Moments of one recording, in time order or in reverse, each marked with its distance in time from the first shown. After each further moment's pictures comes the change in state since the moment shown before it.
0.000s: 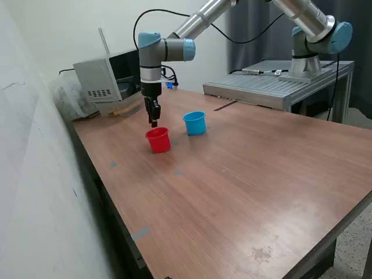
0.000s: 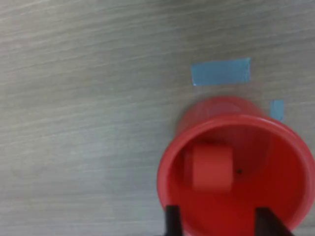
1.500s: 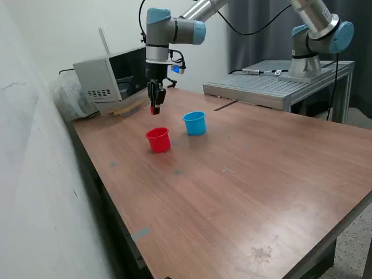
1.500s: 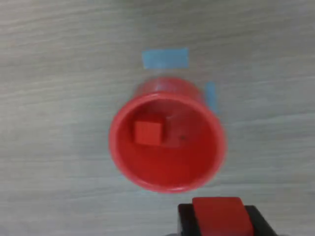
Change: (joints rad) arm 0.036 -0.106 0.069 -0.037 0.035 0.002
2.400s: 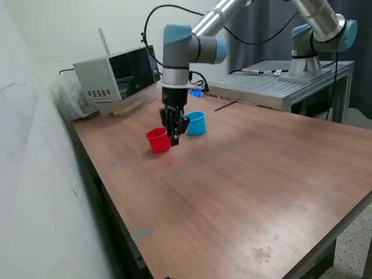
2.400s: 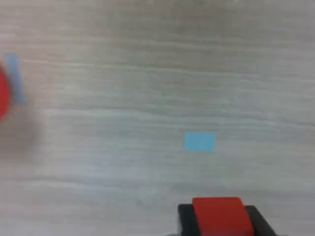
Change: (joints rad) arm 0.211 0.113 -0.101 -0.012 0.000 0.041
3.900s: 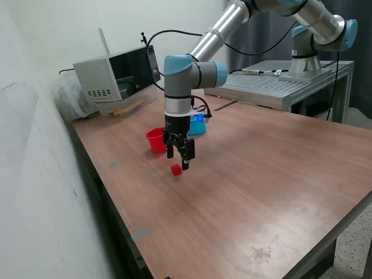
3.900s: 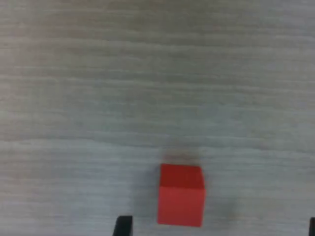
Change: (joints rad) arm 0.020 0.178 -0.127 0.003 0.002 0.048
